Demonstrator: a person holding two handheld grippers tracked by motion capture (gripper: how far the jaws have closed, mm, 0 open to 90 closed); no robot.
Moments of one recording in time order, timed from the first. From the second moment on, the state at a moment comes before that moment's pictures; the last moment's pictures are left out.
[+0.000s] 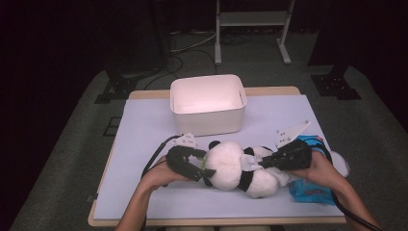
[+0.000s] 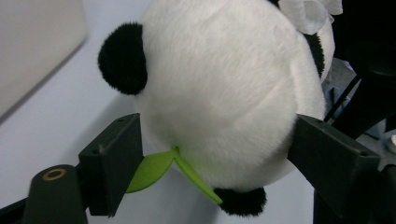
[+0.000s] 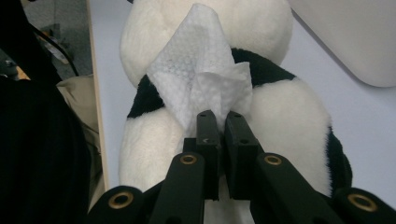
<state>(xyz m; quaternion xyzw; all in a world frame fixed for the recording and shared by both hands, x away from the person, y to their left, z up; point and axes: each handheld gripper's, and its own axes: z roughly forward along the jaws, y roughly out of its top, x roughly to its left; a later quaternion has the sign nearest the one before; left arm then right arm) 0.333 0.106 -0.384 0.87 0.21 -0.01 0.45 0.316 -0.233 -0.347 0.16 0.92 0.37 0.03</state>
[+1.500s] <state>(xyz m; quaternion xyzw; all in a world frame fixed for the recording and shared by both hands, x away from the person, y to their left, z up) 0.313 0.114 -0.344 0.87 0.19 0.07 0.46 0.331 -0.185 -0.324 0.13 0.89 0.43 0.02</state>
